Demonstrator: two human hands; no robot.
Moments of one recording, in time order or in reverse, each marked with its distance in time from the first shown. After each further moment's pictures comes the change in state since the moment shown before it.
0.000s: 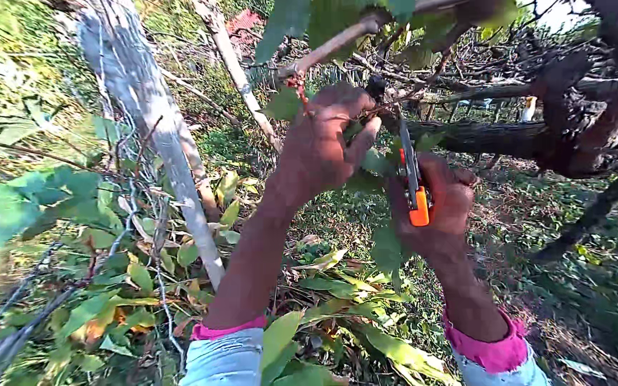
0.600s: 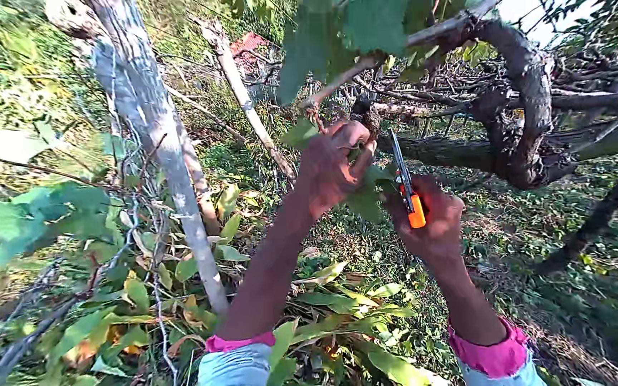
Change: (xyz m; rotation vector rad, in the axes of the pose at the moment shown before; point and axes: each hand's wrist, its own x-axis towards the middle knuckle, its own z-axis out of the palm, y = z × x) left_hand -0.002 -0.001 0.039 -0.002 0.112 -0.027; right_hand -0.005 0.027 -0.012 -0.052 0.007 0.041
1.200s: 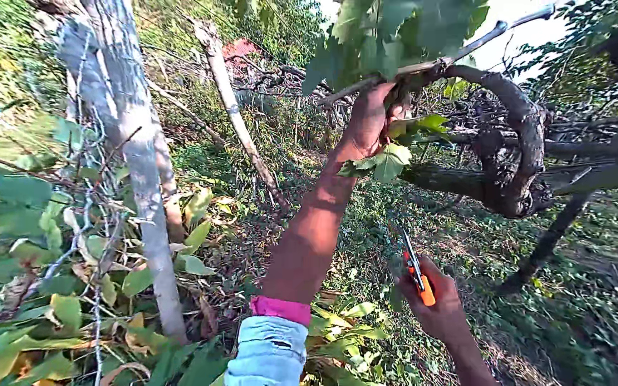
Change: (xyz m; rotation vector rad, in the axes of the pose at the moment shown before) left_hand 0.104 0.004 0.061 -1.379 0.131 -0.328; right_hand -0.091 0.039 -0.056 0.008 -0.327 0.382
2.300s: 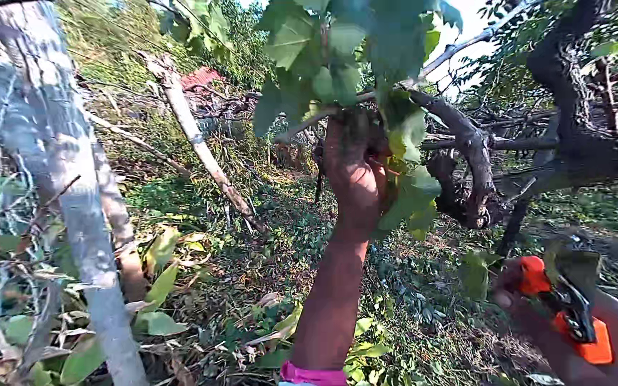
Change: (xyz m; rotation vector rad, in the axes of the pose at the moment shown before) left_hand -0.065 -0.014 0.049 -0.087 0.194 0.222; right_hand -0.005 -0.048 -0.137 -0.036 0.138 -0.285
